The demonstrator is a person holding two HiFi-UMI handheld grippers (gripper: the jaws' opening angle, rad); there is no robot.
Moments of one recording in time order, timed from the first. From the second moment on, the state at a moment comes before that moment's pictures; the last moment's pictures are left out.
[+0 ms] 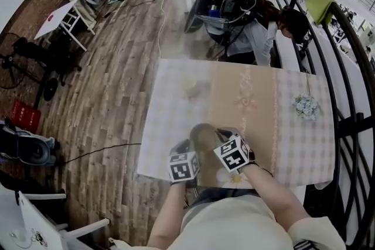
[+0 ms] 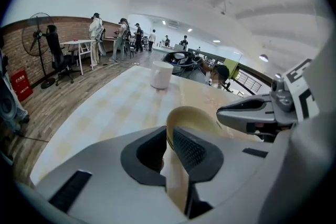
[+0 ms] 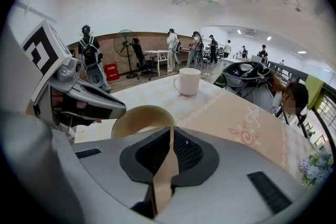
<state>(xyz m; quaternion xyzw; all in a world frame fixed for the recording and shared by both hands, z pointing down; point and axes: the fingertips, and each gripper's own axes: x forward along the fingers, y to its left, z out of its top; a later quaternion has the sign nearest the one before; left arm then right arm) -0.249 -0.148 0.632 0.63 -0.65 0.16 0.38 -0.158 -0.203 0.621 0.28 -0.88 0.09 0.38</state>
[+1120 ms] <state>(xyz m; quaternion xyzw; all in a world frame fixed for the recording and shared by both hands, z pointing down) -0.188 -0.135 0.529 0.70 -0.65 0.07 0.30 -0.092 -0.165 0.508 0.35 -0.91 0.09 0.22</state>
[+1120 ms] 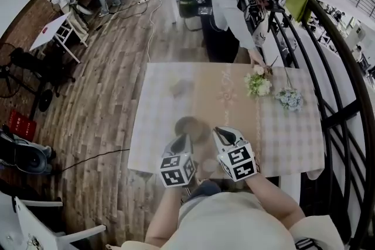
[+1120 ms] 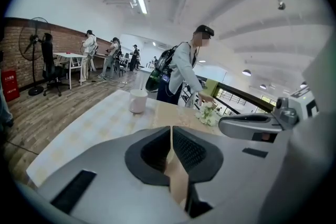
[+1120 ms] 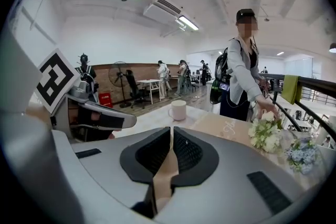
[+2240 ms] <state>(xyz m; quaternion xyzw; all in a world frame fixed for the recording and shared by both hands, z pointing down) 0.001 -0.028 0.489 0.74 -0.62 0.05 0.26 0.071 -0.042 0.472 0.32 -0.93 0.08 0.16</state>
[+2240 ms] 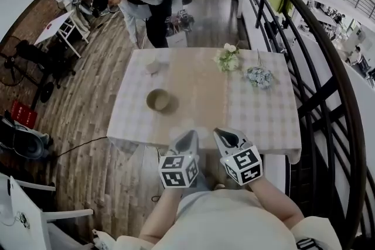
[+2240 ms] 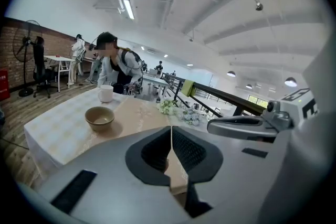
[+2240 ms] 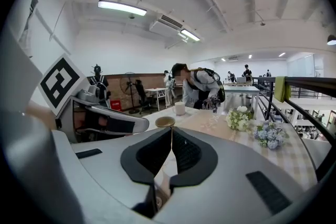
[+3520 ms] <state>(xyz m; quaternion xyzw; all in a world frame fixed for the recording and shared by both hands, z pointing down) 0.075 0.028 0.479 0.77 -0.59 0.05 0.25 0.146 0.012 0.458 0.36 -0.92 0.08 0.11</state>
